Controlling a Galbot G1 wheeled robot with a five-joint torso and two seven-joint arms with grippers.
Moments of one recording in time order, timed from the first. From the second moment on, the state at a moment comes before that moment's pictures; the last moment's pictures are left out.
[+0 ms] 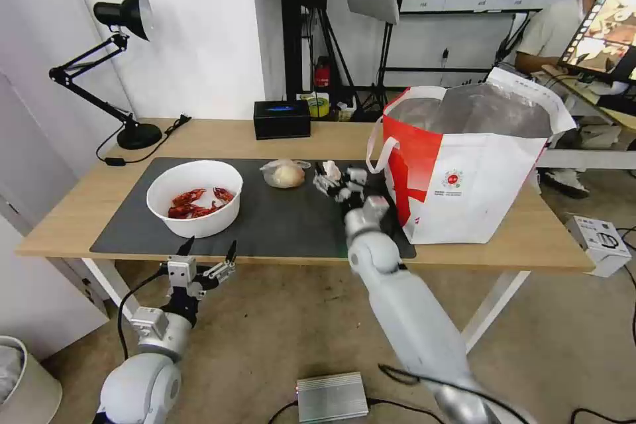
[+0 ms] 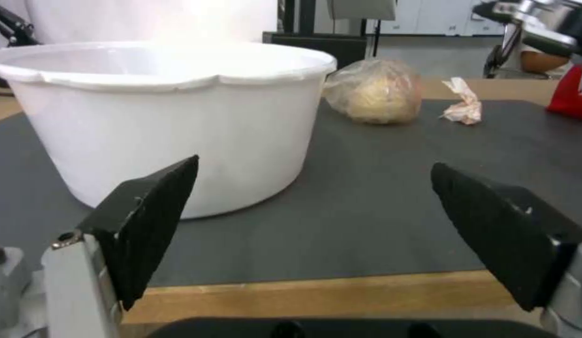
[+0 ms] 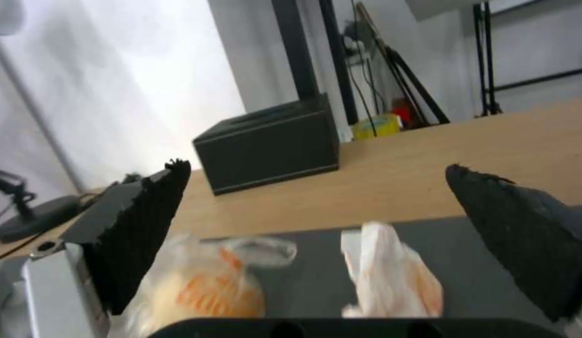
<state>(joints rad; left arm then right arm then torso) 1.49 -1.31 -0.61 -1.99 -0.29 0.01 0.10 -0.58 1.53 0.09 1.25 0.50 0.00 0.17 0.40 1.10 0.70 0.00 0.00</state>
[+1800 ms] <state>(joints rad) 1.48 -1.32 -0.62 -1.97 -0.31 -0.01 0.11 -0.43 1.56 0.08 1.08 0.63 -0.40 0.47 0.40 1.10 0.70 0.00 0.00</state>
